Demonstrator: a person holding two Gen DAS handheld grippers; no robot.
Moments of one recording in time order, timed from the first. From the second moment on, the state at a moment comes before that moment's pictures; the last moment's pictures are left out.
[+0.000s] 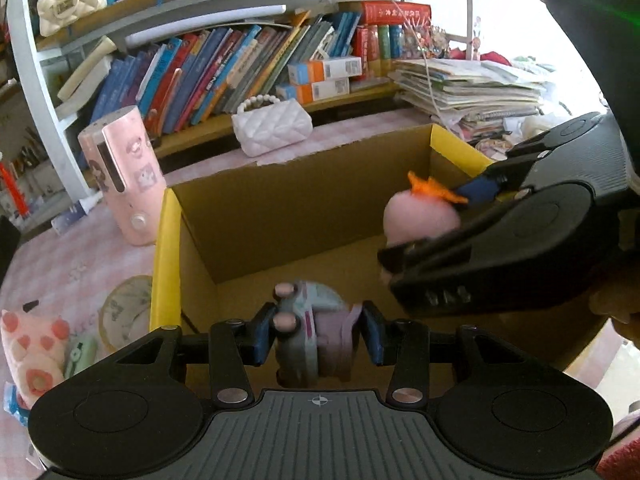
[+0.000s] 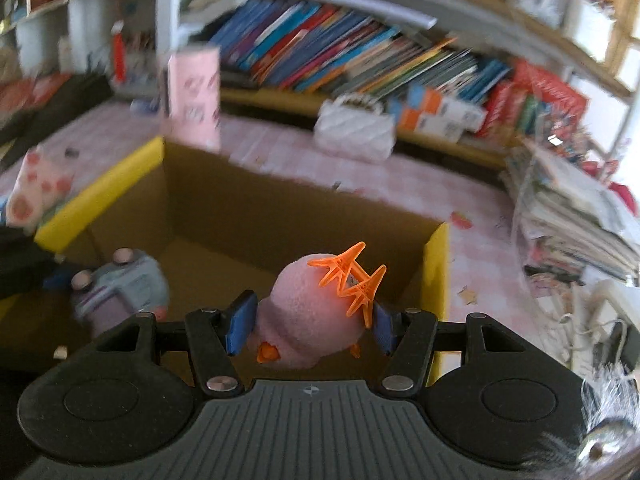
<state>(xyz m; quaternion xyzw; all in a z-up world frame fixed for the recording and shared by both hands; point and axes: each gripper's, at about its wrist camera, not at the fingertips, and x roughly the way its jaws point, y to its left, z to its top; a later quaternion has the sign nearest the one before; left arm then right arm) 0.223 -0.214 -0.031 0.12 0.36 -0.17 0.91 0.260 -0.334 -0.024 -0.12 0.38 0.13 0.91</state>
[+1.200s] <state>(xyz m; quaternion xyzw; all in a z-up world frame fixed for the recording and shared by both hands) 0.142 -0.171 0.012 0.07 0.23 -0.13 0.96 0.184 -0.345 0.019 0.00 0.25 -0.01 0.97</state>
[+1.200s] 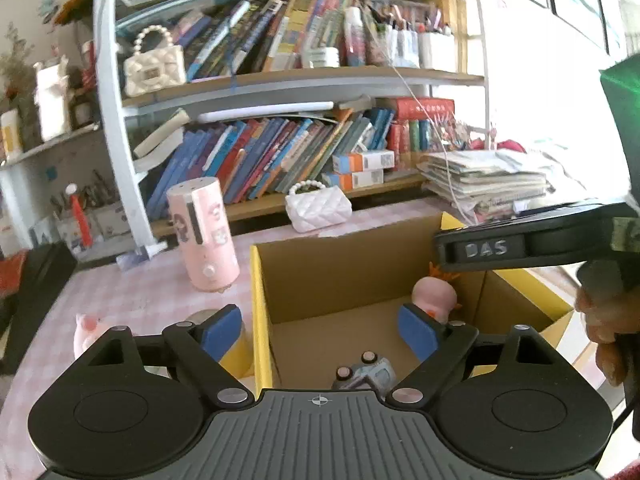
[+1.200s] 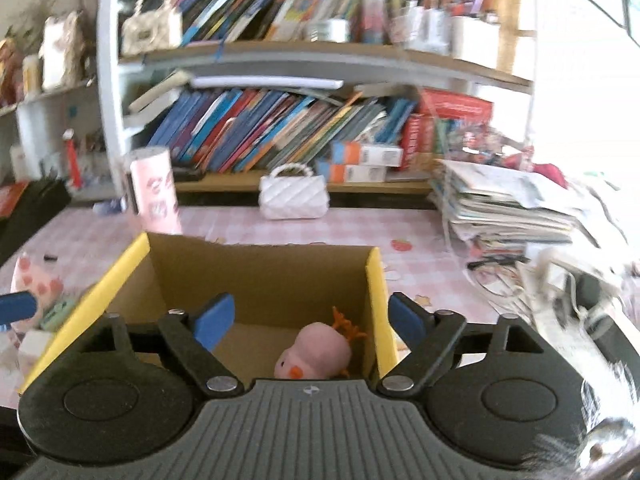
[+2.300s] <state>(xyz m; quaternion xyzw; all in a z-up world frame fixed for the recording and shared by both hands) 0.035 -0.085 -0.020 0.06 0.32 -0.10 0.94 0.022 -0.262 -0.029 0.02 0.33 -0.08 0.94</state>
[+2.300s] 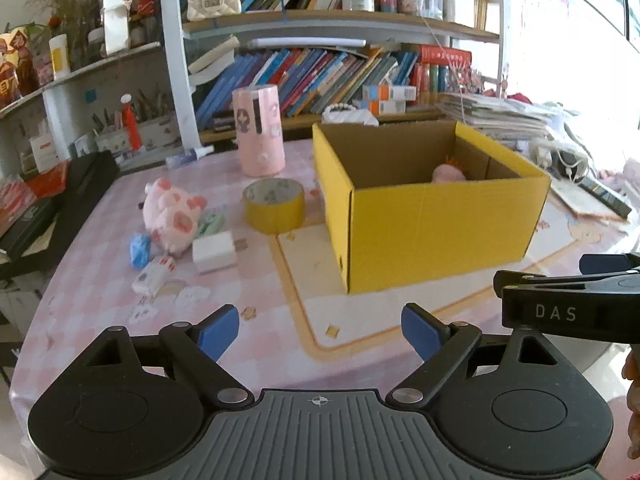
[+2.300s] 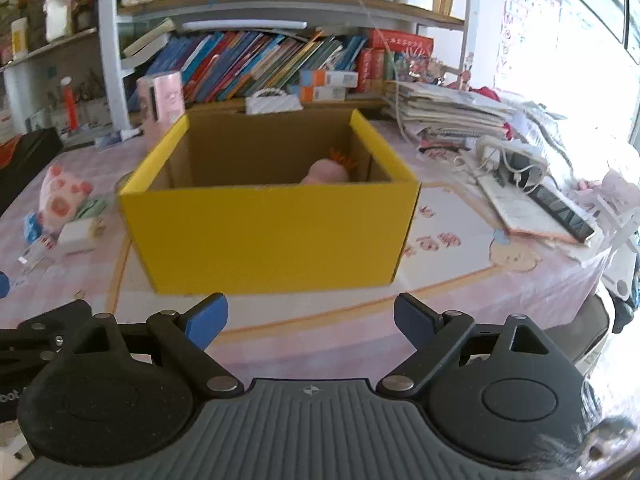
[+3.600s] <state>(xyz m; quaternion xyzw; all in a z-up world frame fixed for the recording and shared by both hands) -0.016 0.007 -0.009 0.04 0.31 -0.03 0.95 -0.011 -0.164 -0.028 0.01 0.35 0.02 0.94</state>
